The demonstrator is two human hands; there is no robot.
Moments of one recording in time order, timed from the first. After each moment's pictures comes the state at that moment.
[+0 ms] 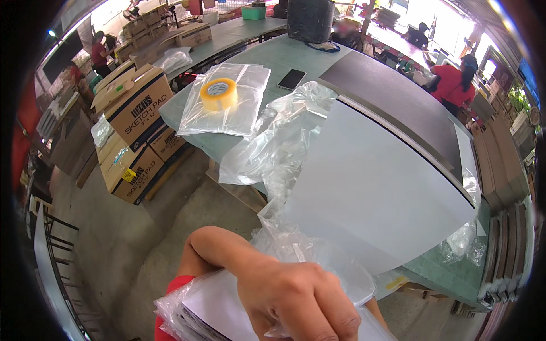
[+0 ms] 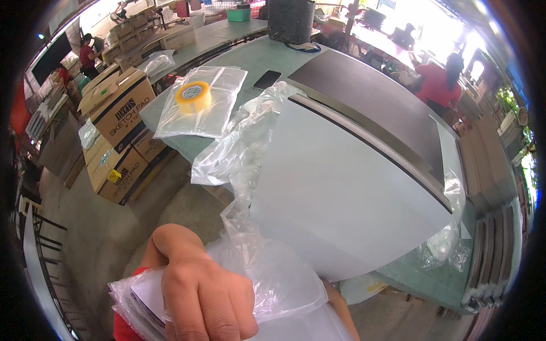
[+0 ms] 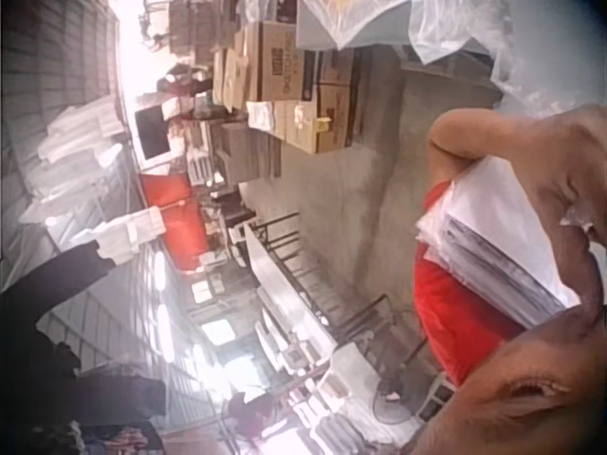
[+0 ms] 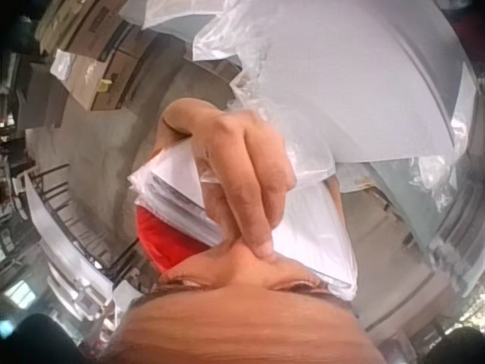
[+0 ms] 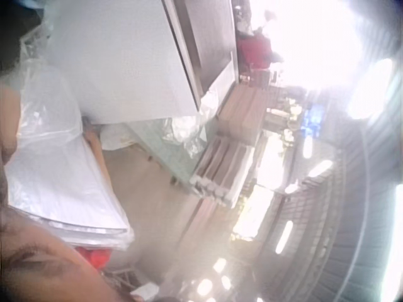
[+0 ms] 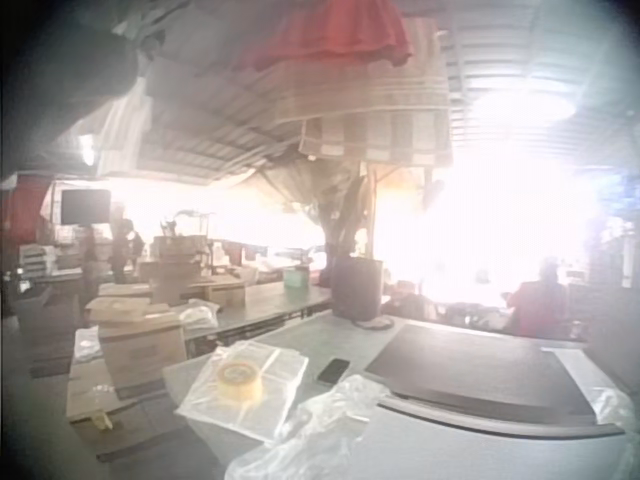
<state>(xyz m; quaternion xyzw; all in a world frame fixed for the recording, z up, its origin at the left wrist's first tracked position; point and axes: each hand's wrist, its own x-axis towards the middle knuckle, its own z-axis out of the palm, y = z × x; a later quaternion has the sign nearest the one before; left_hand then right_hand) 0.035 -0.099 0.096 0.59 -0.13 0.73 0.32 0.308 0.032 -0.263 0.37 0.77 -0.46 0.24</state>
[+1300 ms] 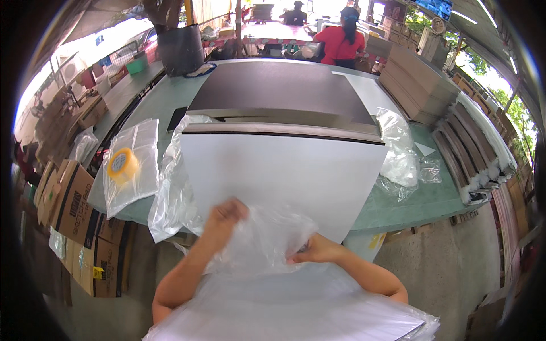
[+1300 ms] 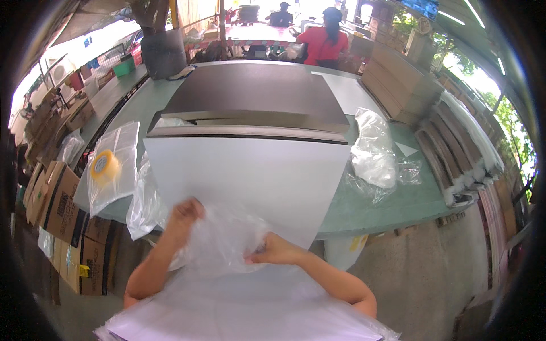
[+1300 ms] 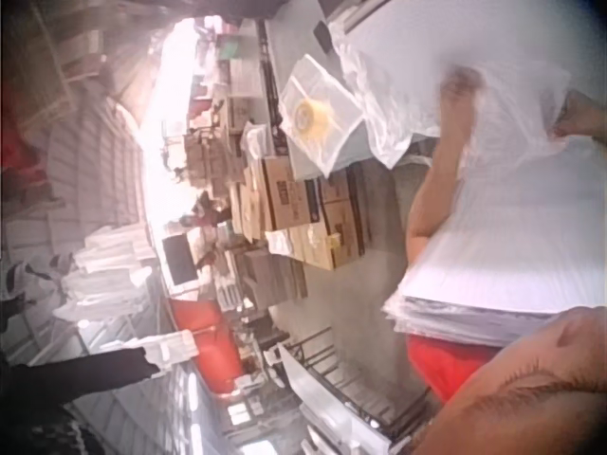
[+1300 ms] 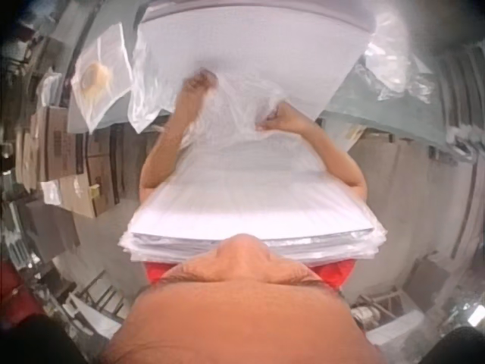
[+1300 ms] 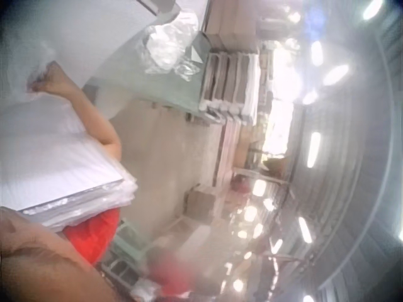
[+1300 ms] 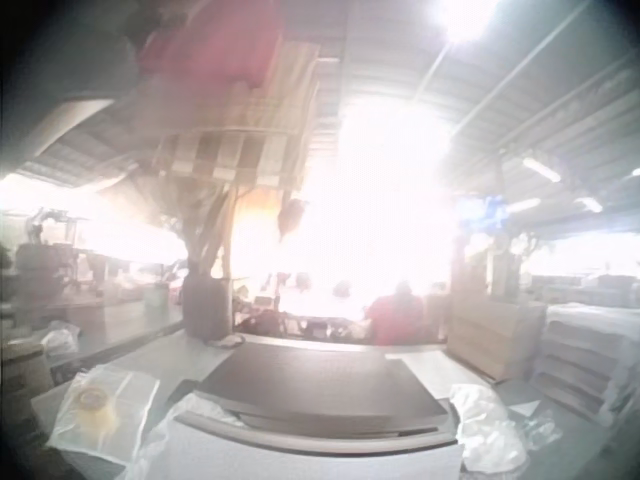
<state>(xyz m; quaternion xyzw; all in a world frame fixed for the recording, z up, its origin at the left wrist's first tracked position) -0.006 -0.009 -0.024 0.49 0.51 0.54 0.44 0.234 0.050 -0.049 0.29 0.71 -0.64 0.04</state>
